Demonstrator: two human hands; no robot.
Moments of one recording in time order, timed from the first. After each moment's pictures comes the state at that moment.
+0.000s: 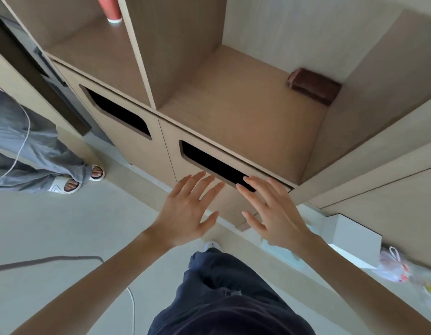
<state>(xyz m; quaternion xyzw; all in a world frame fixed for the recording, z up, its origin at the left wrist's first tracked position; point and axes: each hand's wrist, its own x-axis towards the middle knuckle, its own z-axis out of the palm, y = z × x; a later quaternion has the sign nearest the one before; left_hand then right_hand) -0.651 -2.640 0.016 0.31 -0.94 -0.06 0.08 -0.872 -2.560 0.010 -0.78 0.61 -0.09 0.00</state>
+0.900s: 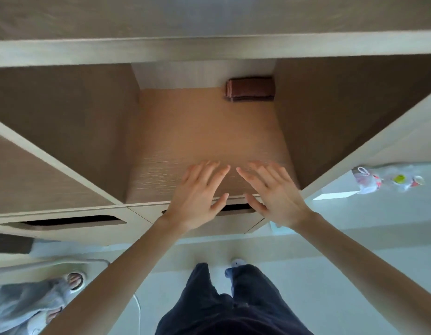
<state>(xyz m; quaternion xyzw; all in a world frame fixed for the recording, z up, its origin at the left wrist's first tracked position) -0.733 -2.837 0.032 0.07 -0.99 -0.06 0.06 -0.868 -2.664 0.021 -0.59 0.79 -0.11 -0.13</state>
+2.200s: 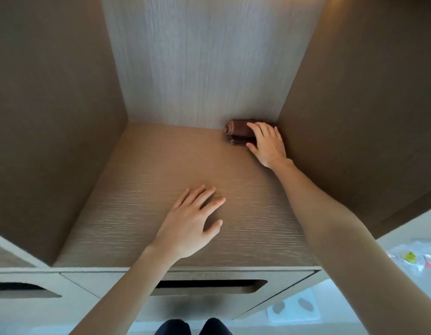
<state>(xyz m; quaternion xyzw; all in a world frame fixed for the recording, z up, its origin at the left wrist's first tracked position) -0.820 -2.889 -0.086 0.10 -0.98 -0.11 0.14 -1.126 -2.833 -0.053 -0.45 0.88 -0.08 -0.14</state>
